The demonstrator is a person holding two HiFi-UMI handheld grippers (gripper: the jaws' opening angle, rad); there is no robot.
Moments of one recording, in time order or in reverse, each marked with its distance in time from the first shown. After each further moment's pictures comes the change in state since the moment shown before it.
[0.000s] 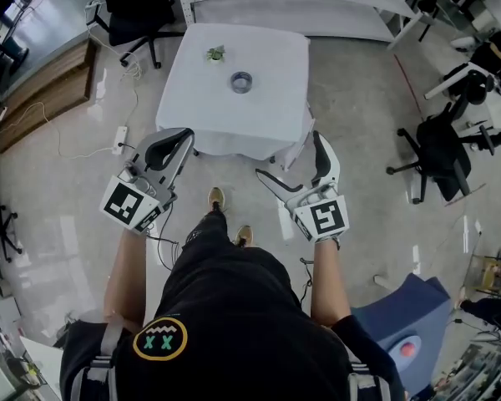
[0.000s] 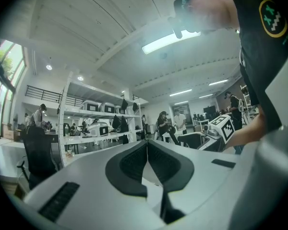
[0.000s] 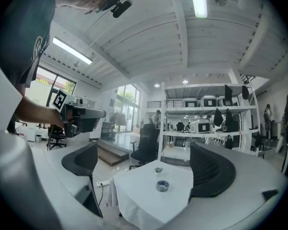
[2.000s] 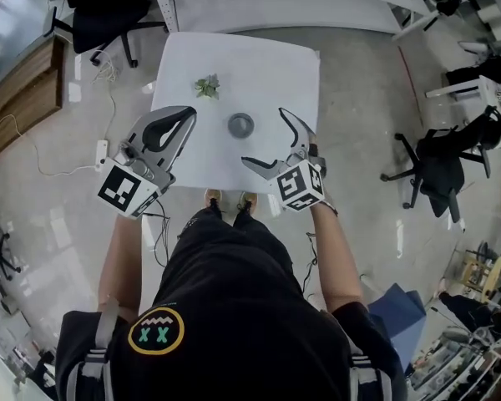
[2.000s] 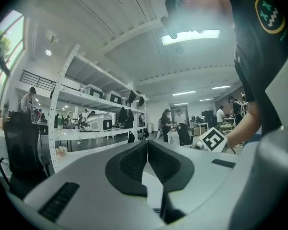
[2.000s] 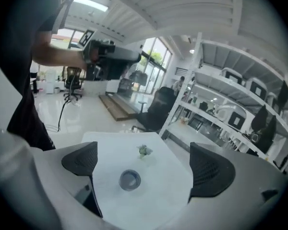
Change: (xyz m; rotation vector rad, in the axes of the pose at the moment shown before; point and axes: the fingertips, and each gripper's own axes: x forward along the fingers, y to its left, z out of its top) left arm 0.224 0.289 -0.089 -0.059 0.009 -0.081; right arm 0.342 -0.153 -0.136 -0.321 0.488 0.230
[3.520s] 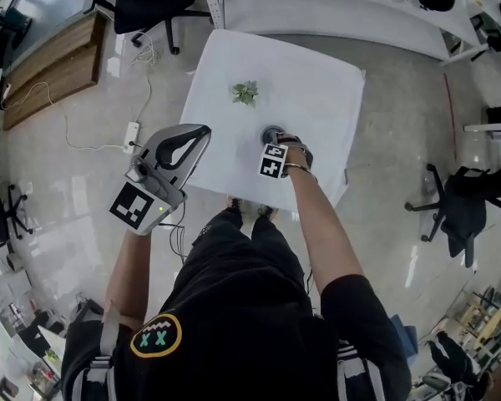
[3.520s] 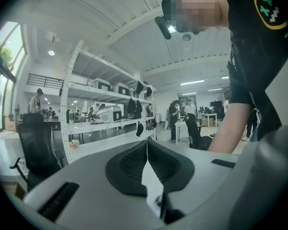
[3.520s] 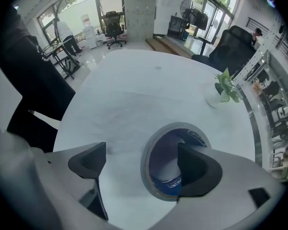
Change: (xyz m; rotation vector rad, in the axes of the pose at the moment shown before) left arm -0.007 0.020 -0.007 -0.051 0.120 0.119; right arm 0.207 0.119 -0.224 -0.336 0.581 0.602
